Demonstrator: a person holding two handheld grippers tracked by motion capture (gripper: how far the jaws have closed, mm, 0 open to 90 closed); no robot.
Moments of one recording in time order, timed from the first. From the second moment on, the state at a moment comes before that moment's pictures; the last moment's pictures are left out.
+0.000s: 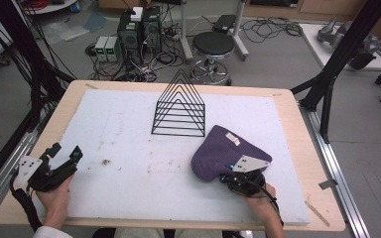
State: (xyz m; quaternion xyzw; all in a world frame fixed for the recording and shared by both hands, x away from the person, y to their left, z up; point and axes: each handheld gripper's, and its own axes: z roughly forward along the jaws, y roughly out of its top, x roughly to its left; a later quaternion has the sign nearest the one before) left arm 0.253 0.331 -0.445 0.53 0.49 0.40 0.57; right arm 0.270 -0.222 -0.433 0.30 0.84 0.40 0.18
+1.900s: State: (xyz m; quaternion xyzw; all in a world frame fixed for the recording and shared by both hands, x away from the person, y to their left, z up) left arm 0.248 0.303 -0.411 0.54 0.41 0.39 0.62; right arm 0.266 -0.172 -0.277 0.29 0.52 0.65 0.47
